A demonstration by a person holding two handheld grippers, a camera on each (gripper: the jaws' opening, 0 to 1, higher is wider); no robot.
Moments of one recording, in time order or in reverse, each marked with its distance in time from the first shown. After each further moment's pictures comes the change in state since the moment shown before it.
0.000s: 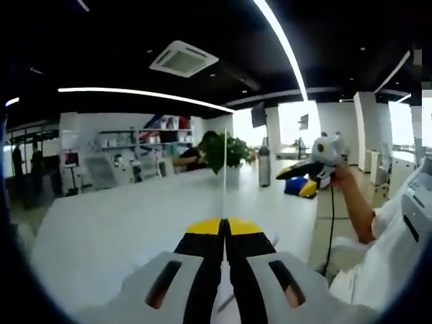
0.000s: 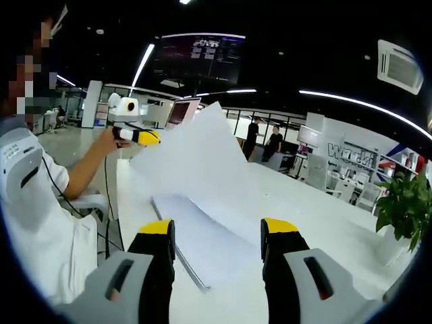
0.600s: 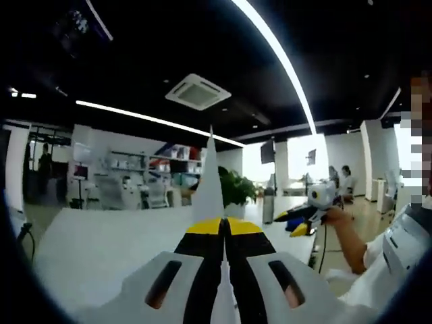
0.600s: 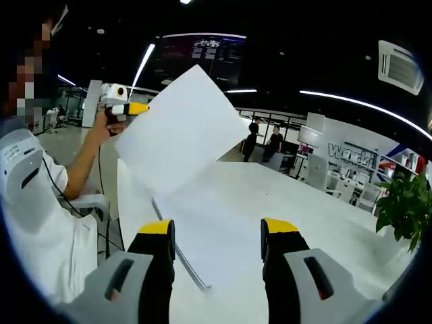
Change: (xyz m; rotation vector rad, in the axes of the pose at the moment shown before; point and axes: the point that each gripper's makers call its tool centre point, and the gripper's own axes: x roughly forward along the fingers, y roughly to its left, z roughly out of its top) left arm -0.058 0.001 0.066 -0.058 -0.234 0.040; right arm 0.000 -0.002 0.001 -0.003 0.002 0.000
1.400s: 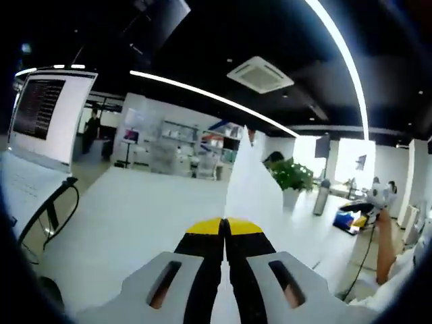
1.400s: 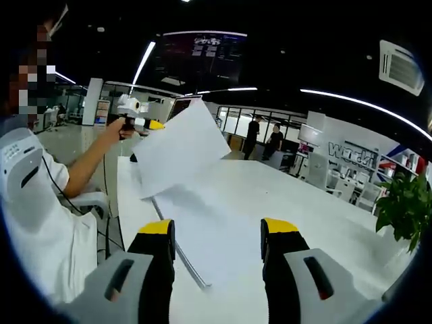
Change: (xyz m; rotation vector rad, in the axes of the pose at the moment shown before) left arm -0.041 0.159 -0.073 -0.160 0.191 0.406; right arm 0.001 0.001 -0.002 -0.005 0.015 0.003
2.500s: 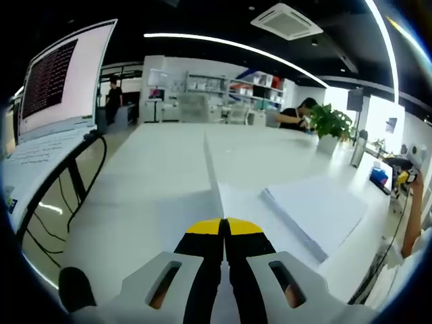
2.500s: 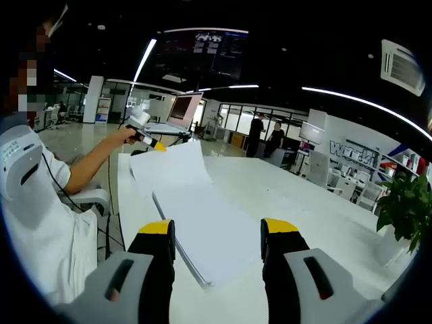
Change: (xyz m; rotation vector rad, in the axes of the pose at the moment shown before) left arm 0.002 0.076 -0.076 0.079 0.308 0.159; right arm 0.001 0.001 -0.005 -0.003 0.018 0.007
